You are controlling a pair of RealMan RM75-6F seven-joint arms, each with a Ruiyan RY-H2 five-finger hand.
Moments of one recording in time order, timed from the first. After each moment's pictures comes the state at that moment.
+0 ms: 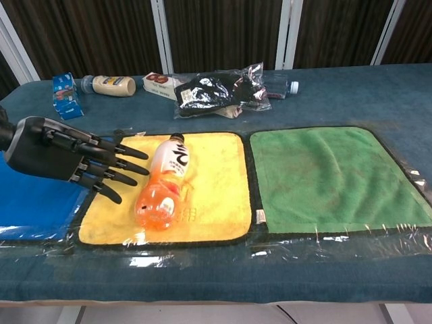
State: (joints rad) left arm -1.23 -1.27 0.50 -1.21 1.94 0.89 -2.44; right arm 0.01 -1.03 -0.07 -1.58 -1.72 1.54 -0.02
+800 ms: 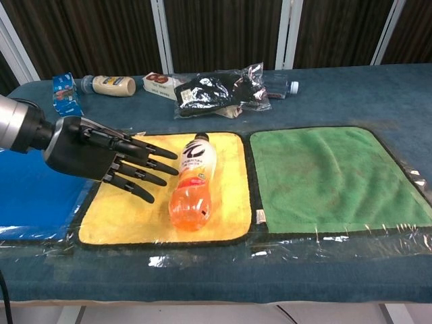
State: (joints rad) left arm -1.32 -1.34 0.52 -1.21 1.87 0.88 -2.47; right arm 0.01 -1.02 -0.07 -1.57 -1.73 1.56 0.02
